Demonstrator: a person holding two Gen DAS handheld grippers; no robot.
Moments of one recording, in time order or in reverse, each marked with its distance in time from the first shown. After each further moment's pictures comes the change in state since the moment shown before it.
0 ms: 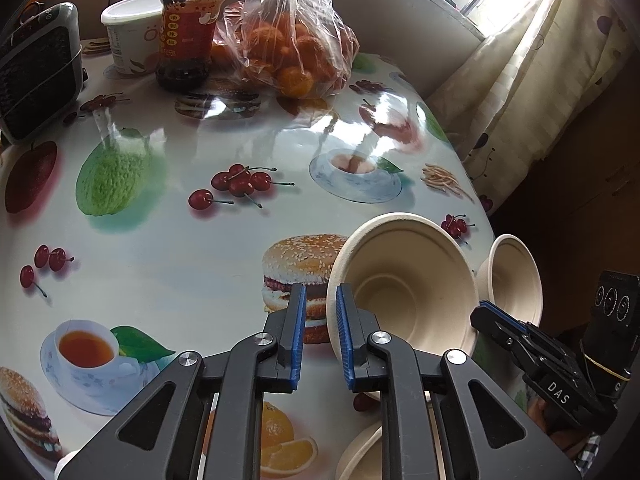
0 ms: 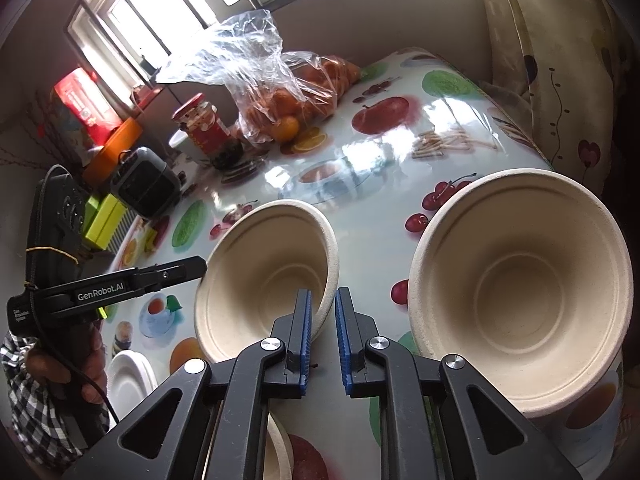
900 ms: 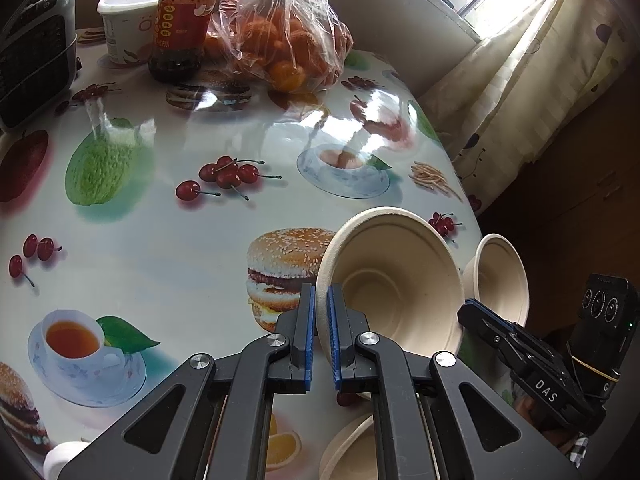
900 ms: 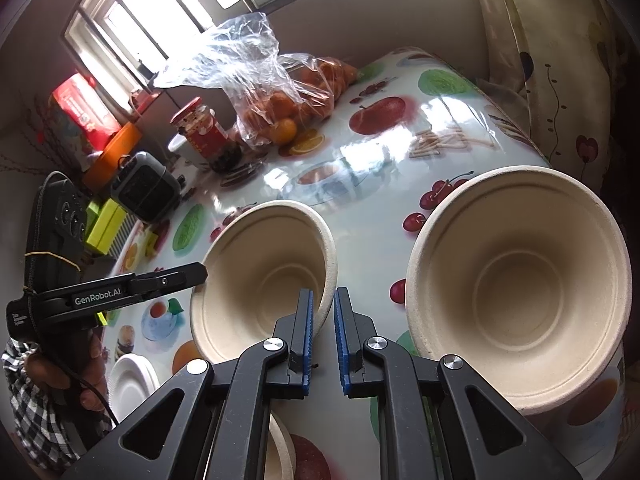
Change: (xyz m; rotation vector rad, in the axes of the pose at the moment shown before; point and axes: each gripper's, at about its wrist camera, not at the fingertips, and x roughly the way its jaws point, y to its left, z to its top) left arm -0.001 -0.002 -0.001 -0.022 0.017 -0.047; right arm -0.001 0.000 0.000 0.013 -0.007 0.007
